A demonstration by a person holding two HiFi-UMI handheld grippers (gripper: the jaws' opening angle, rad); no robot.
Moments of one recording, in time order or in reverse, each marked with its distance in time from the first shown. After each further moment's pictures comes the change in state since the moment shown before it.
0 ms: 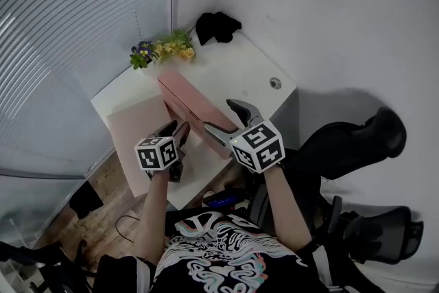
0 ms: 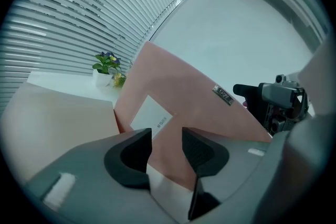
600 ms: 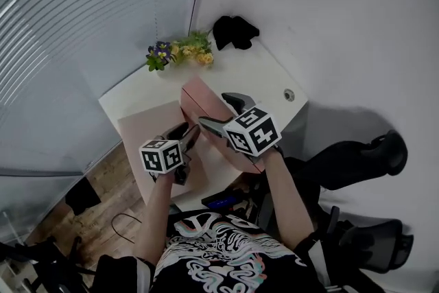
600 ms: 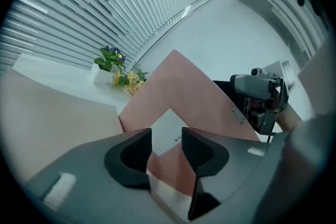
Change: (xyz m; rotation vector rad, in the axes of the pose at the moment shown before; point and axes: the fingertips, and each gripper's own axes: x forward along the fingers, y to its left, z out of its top) left arm 0.003 0.031 0.020 -0.099 -0.041 -0.139; right arm 0.094 0.010 0.030 -0.033 0.181 0.100
